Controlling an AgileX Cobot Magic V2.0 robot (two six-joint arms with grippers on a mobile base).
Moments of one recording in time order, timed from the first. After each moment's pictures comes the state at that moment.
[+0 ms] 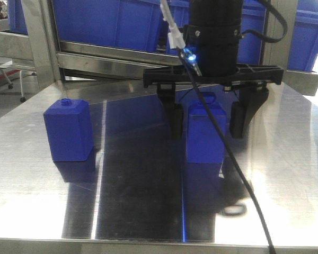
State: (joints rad) left arm 0.00 -0.01 0.01 -0.04 0.04 -0.01; right arm 0.60 1.93 -1.53 -0.04 1.13 0.70
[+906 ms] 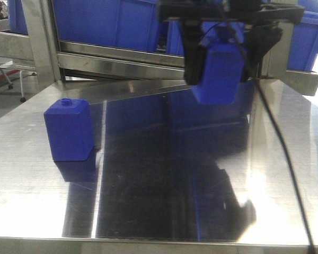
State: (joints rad) left arm 0.00 -0.01 0.01 -0.04 0.04 -0.01; right arm 0.55 1.70 -1.49 -0.05 1.09 0.41
